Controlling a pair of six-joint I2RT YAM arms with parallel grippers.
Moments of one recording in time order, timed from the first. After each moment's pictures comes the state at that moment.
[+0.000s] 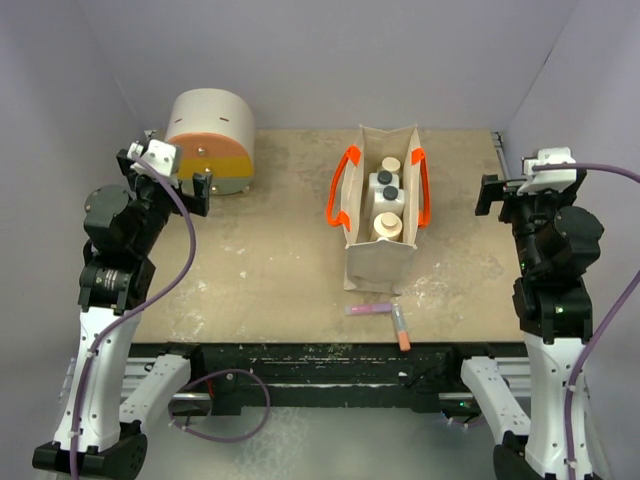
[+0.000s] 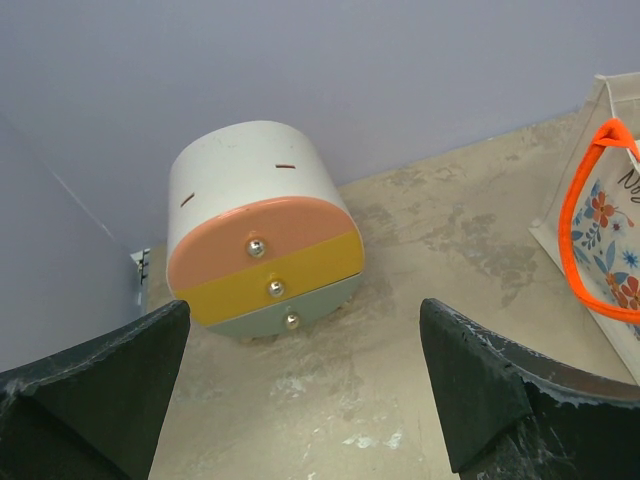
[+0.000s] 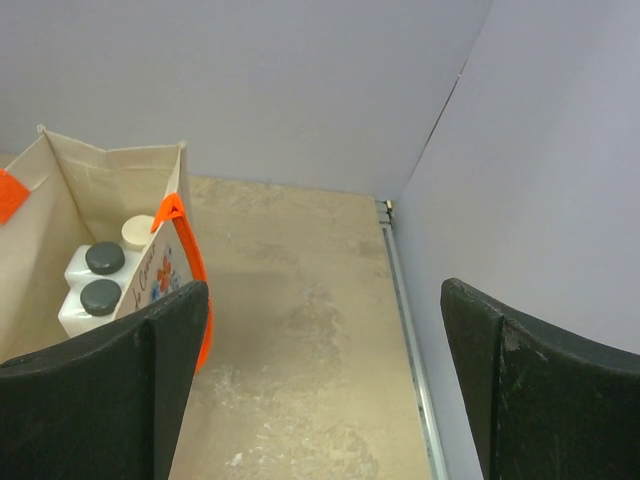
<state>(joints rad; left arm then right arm) -0.10 0.81 1.13 -0.34 0.12 0.18 -0.01 0.72 1.19 -0.45 0.07 -0.22</state>
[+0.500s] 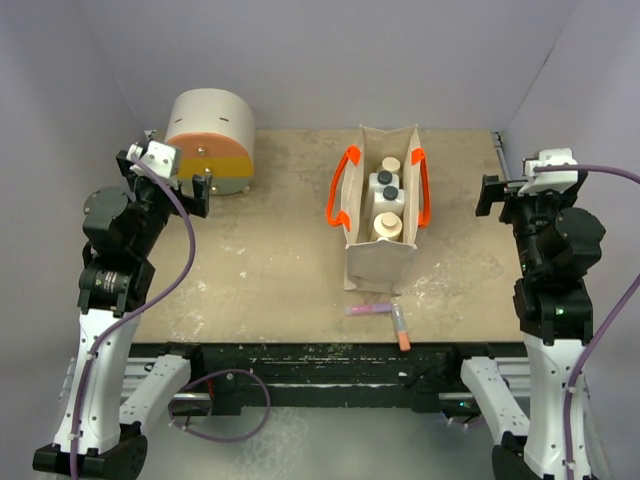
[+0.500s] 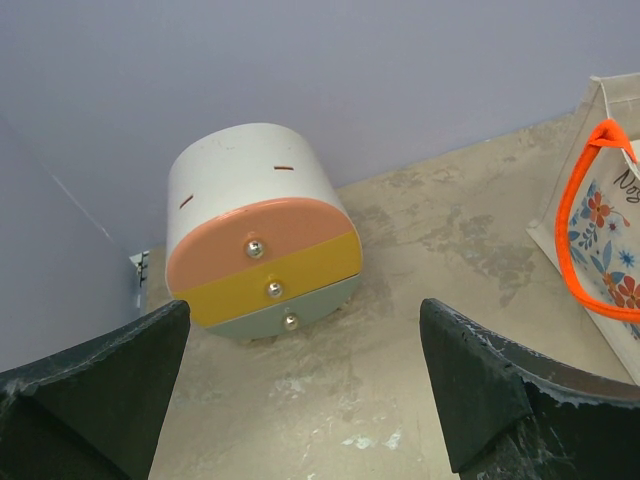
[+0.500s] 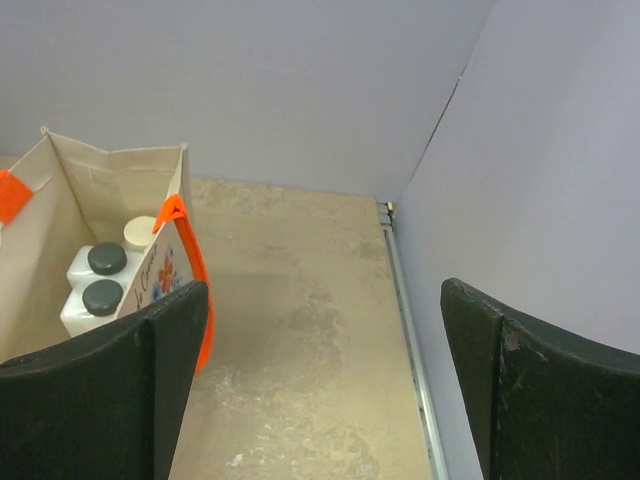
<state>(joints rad) -0.10 0.79 1.13 -0.34 0.13 0.18 -0.03 0.71 1.19 -0.45 0.06 -0.22</state>
